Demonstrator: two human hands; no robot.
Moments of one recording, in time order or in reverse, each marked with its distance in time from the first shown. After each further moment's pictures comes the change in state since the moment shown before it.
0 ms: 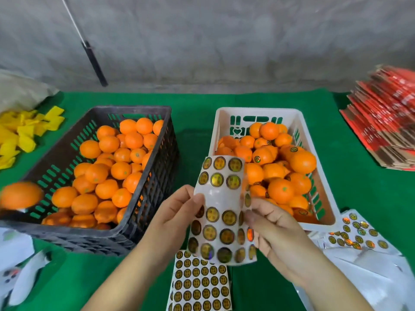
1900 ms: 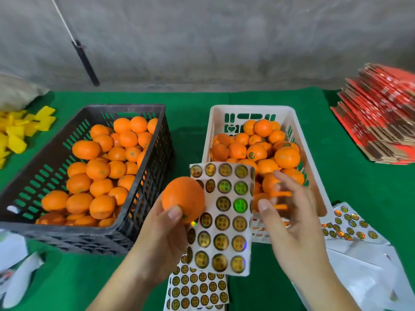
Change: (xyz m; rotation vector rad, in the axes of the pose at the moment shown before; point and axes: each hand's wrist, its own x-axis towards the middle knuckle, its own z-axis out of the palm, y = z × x) left_hand -0.011 0.006 0.005 -0.259 0.081 -0.345; right_hand -0.036 -0.005 0.015 -0.776 0.526 -0.611
